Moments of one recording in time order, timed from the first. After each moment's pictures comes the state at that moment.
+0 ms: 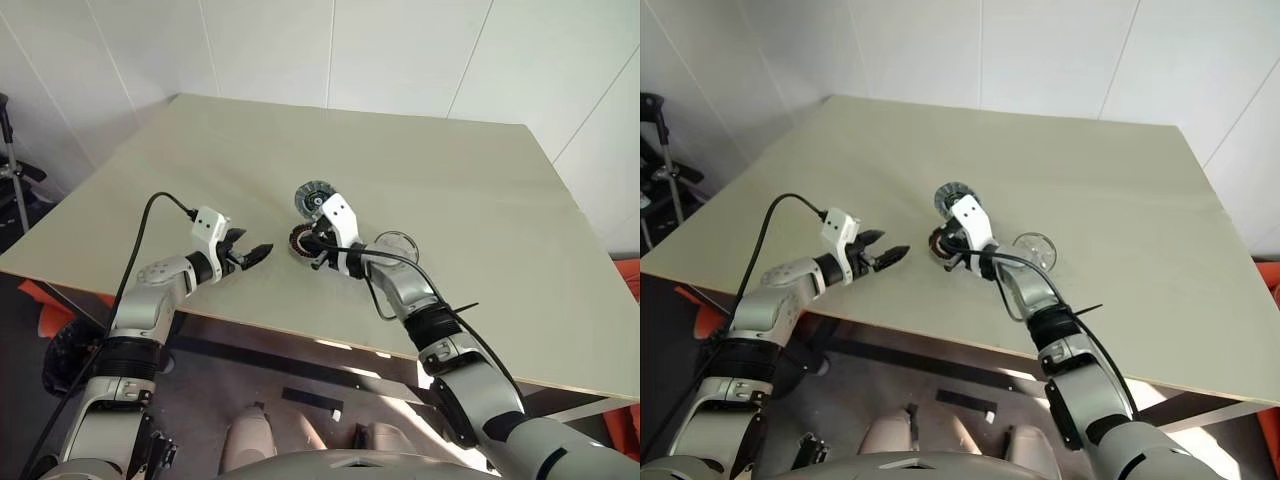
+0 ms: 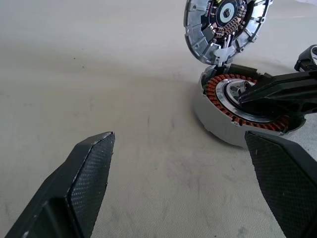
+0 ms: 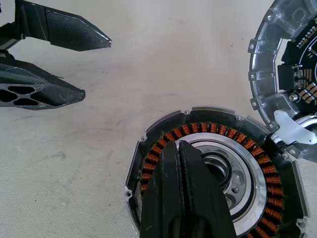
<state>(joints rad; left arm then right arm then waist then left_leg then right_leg) -0.38 0.41 0.04 0.22 -0.33 0.41 -0.71 -0.63 -0.10 0.20 0.53 0.06 0.26 0.66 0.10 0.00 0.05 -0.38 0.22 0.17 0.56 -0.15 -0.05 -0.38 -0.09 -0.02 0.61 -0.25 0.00</state>
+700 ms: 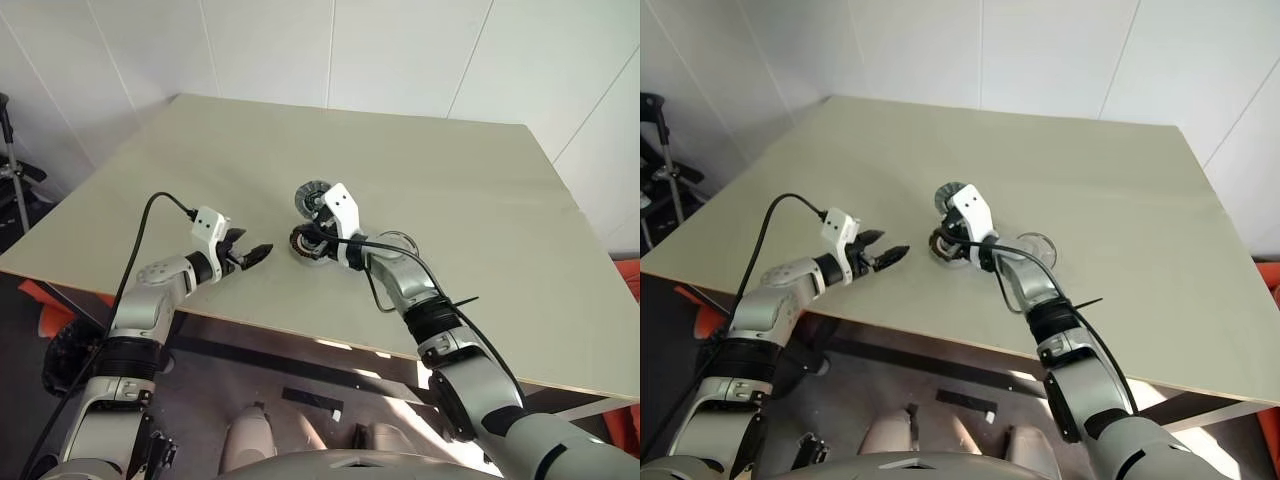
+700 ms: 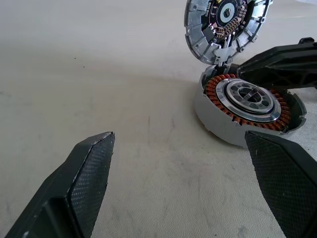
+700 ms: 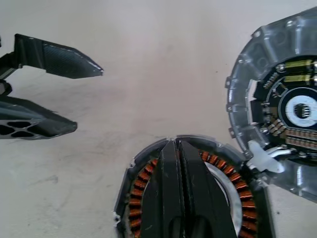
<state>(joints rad) -0.38 0.41 0.04 0.22 -0.32 0.41 -0.71 -0.68 -0.10 0.17 0.55 0.07 0.23 0.64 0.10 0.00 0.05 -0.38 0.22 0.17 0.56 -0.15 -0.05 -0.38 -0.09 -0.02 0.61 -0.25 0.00</state>
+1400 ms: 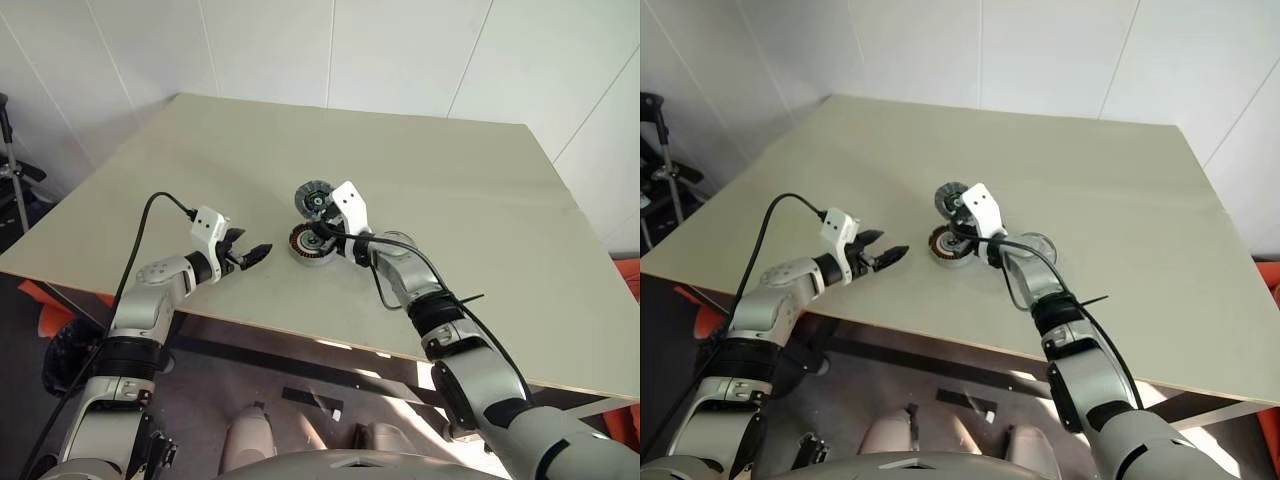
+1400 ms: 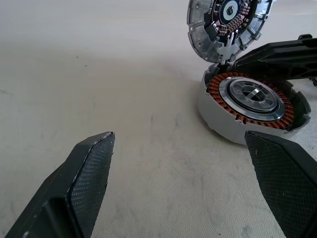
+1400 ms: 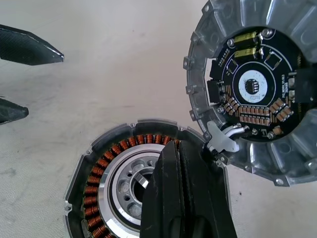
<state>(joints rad) -0.38 0.41 0.04 0.22 -0.32 0.41 -0.71 -0.69 -0.12 0.16 0.65 0.05 0.17 0.61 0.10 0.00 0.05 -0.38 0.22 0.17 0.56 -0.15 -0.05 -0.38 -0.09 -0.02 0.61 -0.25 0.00</state>
